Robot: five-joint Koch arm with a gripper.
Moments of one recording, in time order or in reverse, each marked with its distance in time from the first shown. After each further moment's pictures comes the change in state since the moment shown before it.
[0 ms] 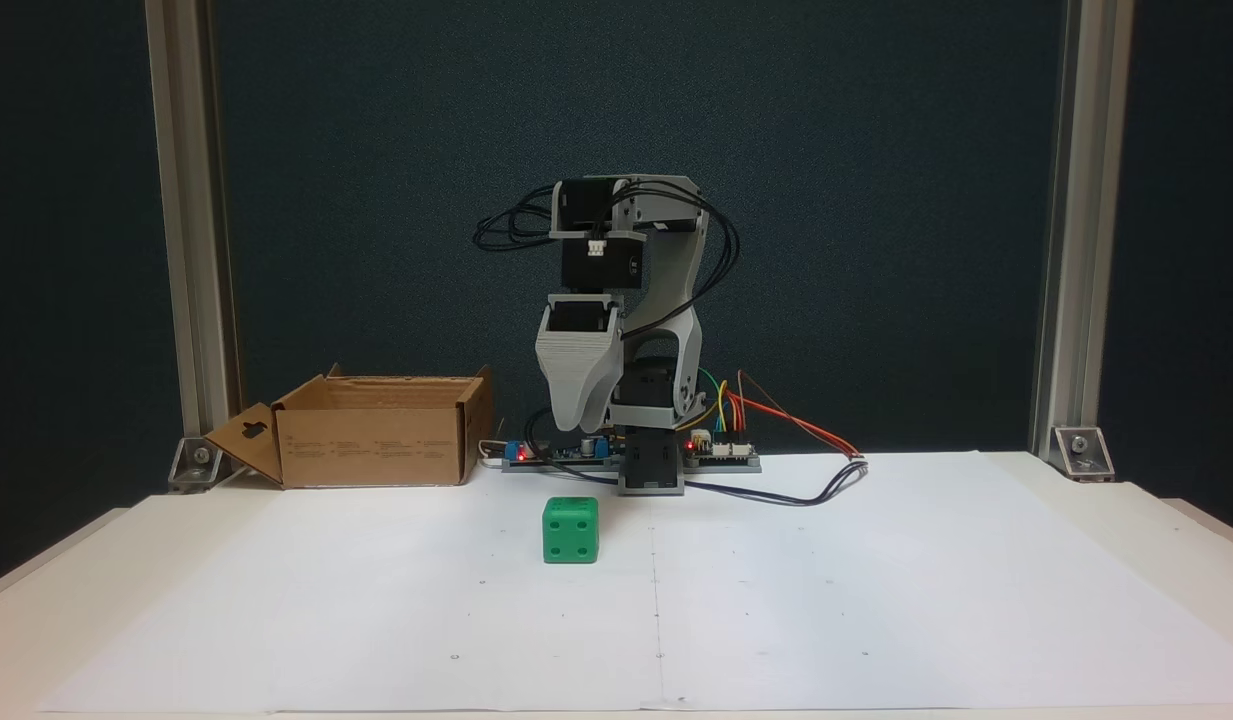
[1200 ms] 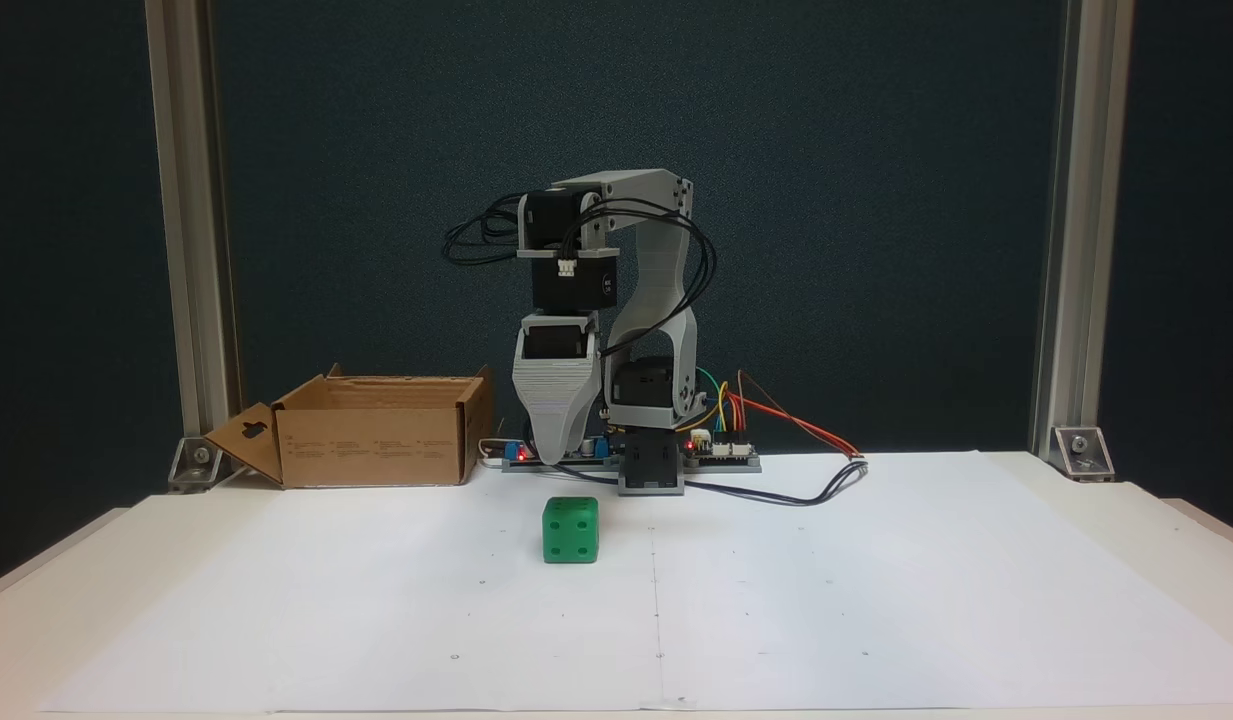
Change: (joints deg) arm 0.5 -16.5 -9.8 1.1 -3.3
